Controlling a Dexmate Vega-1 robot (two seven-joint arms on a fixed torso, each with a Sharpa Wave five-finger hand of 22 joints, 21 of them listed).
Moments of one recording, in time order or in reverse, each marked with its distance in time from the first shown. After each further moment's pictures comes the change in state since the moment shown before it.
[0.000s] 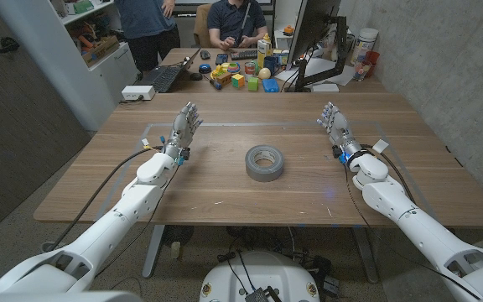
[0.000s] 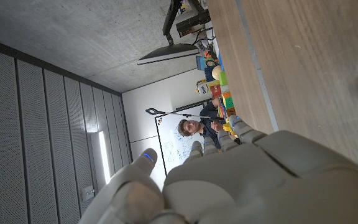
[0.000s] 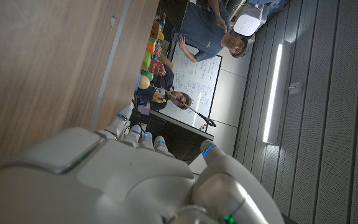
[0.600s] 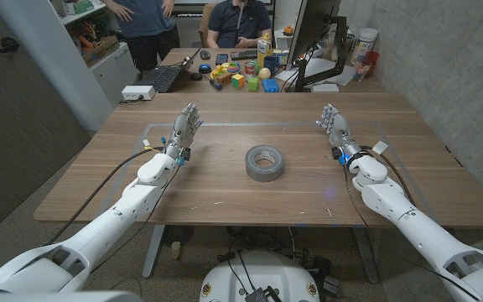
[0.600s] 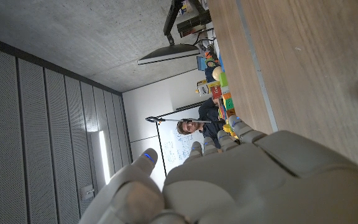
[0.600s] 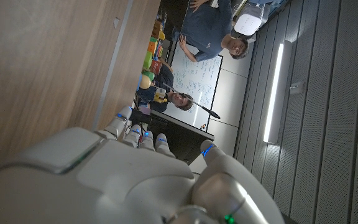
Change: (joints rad) left arm -0.037 0.052 0.101 0.021 -0.078 -0.051 0.031; left_hand 0.000 0.000 0.000 0.000 0.000 -0.003 -0.018 0.007 0.000 0.000 0.000 0.004 0.000 0.000 0.000 0.001 0.000 0.000 0.000 0.000 0.000; right arm -0.006 0.008 0.005 0.006 -0.006 0.007 -0.002; right_hand 0.000 0.000 -0.021 -0.020 -0.003 0.049 -0.037 0.008 0.000 0.030 0.003 0.015 0.000 -0.005 0.049 0.008 -0.010 0.001 0.058 0.000 0.000
